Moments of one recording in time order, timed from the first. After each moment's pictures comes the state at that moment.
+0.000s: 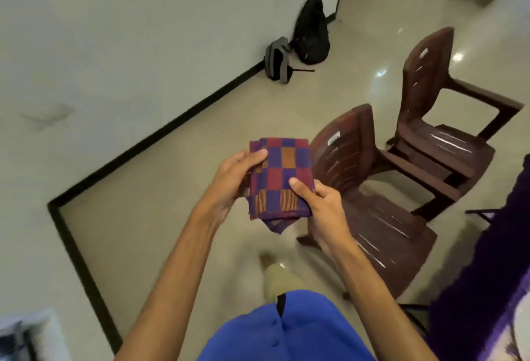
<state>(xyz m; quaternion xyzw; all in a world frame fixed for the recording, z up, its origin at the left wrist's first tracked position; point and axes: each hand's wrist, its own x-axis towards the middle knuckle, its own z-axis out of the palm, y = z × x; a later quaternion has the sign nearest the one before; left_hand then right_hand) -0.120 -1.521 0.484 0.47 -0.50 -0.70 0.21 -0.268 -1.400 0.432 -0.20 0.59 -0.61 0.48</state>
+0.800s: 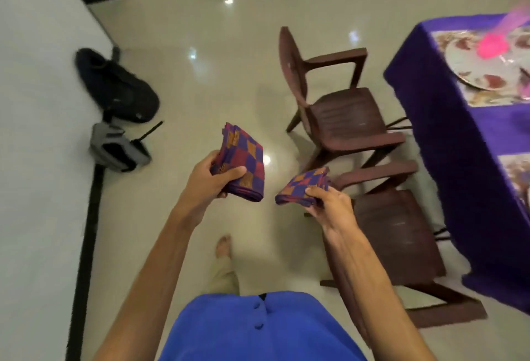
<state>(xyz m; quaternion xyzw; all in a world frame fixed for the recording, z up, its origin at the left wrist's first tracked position) -0.553 -2.023 0.415 0.22 -0.71 -0.66 -0.11 -0.565 -1.761 0.362 0.33 0.54 -0.75 0.18</state>
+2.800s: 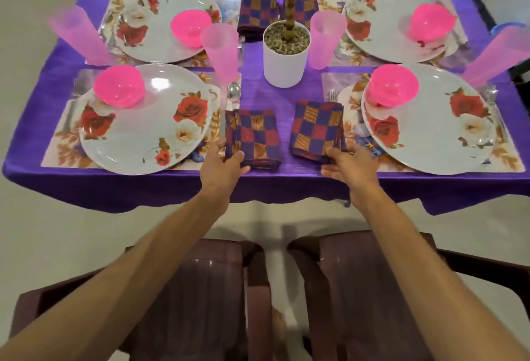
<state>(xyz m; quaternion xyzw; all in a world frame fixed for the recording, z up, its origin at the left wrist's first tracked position) -1.152 -1.227 0.149 -0.15 -0.74 -0.49 -0.45 -0.917 -1.147 0.140 0.67 0.35 -0.57 -0.33</state>
